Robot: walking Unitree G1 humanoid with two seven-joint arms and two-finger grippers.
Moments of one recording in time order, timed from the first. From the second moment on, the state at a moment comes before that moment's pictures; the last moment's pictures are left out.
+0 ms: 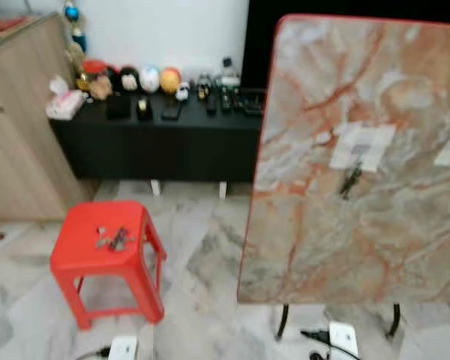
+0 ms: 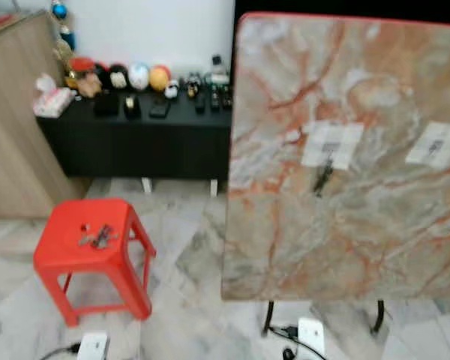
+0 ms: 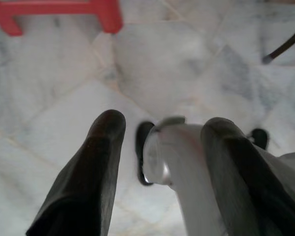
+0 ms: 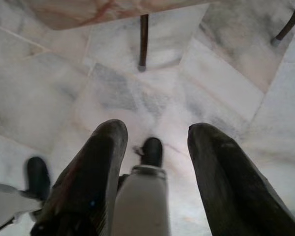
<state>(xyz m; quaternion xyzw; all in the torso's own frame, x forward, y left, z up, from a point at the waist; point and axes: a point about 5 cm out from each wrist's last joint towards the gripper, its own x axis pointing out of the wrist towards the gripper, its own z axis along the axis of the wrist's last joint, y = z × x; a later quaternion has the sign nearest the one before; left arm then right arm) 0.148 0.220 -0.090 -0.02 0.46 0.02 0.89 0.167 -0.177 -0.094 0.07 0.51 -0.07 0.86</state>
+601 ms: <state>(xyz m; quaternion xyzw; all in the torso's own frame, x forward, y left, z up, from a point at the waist) 0.151 0.227 -0.088 -0.01 0.45 0.03 0.89 0.179 -0.168 -0.089 0.08 0.49 -0.06 0.86</state>
